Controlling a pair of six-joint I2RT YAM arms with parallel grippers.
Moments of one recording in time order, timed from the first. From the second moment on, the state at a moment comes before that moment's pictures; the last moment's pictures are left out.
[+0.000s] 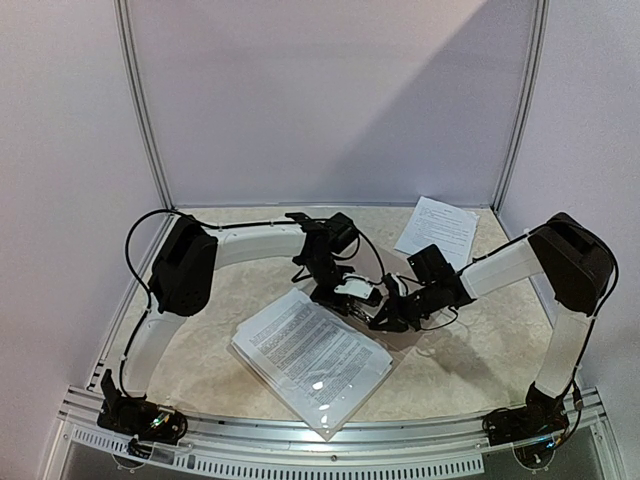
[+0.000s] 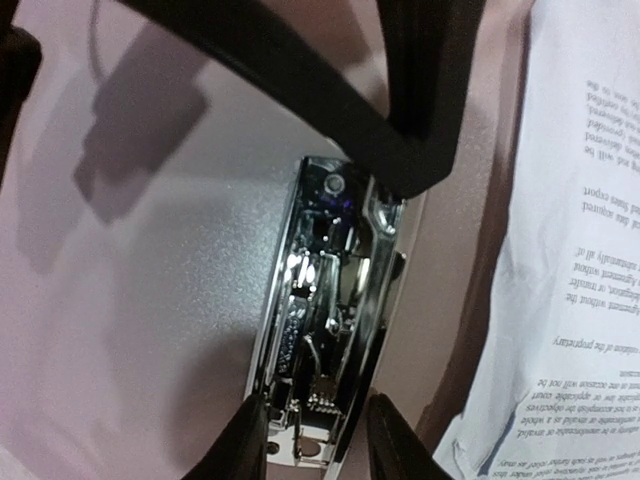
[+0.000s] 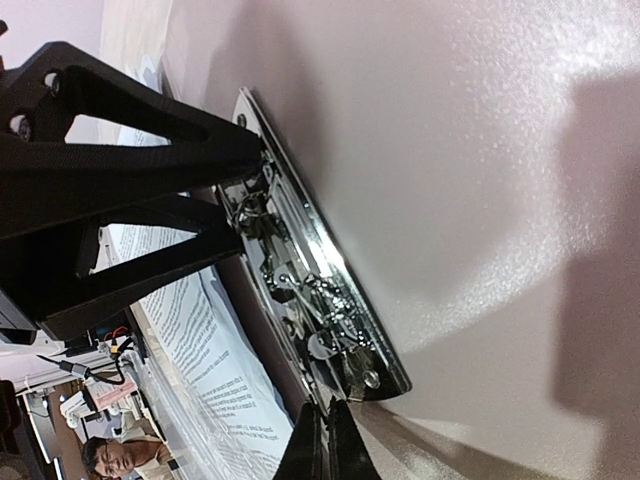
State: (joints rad) left arm -0.85 2.44 2.02 -0.88 0.29 1.21; right arm 0.60 1.88 0.85 0.02 -0.61 0.75
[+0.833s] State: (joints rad) left arm -0.84 2.38 1.88 -0.76 0.35 1.23; right arm 0.58 1.84 0.81 0.06 -0.60 0.85
